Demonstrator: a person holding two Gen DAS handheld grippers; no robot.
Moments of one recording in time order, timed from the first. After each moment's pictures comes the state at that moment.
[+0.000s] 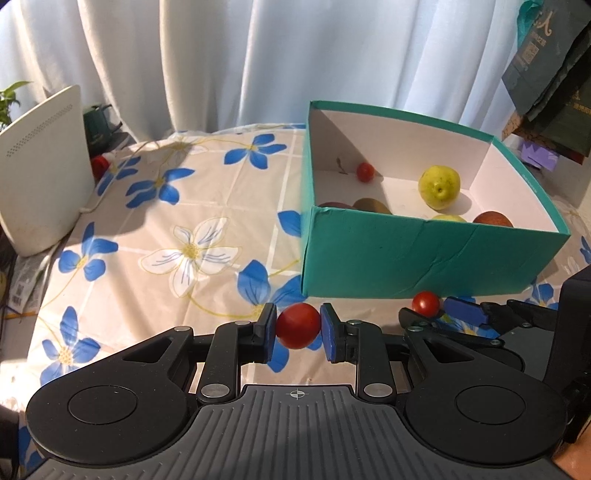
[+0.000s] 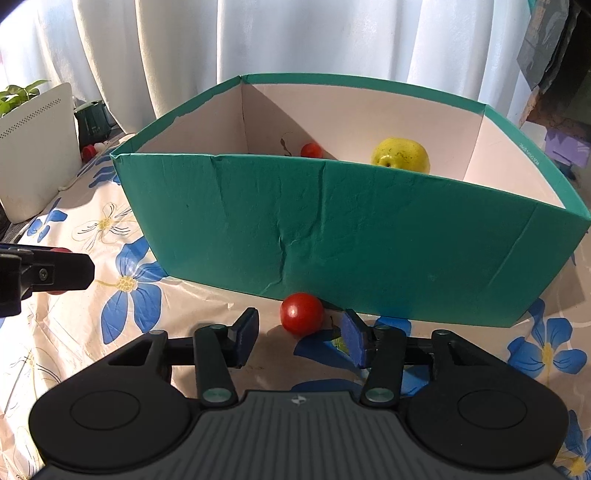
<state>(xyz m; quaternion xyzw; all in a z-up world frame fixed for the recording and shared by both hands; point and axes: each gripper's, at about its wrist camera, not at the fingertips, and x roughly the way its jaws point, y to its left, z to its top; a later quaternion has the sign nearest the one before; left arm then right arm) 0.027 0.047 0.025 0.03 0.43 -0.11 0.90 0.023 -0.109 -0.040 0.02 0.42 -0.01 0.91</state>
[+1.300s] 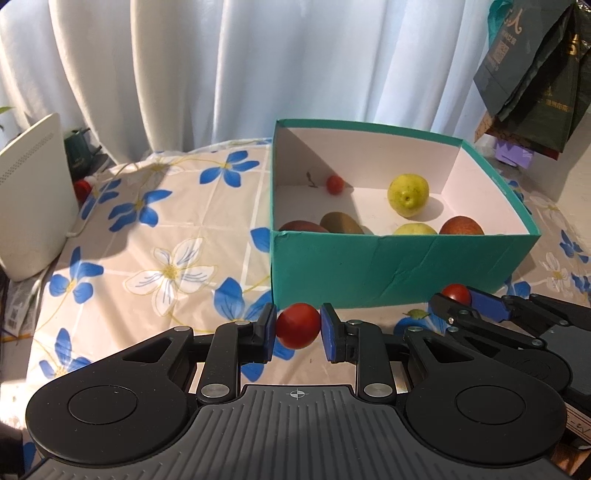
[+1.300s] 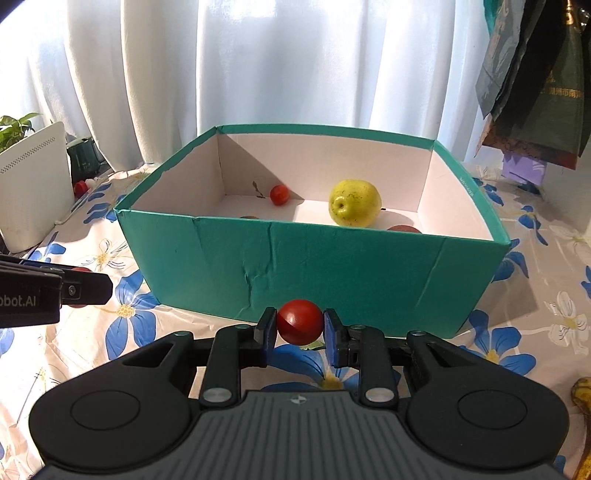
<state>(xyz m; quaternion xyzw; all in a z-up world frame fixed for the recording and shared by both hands) 0.017 0.029 0.046 0.05 0.42 -0.14 0.90 -0.009 -0.126 0.005 0.02 0.38 -0.05 0.92</state>
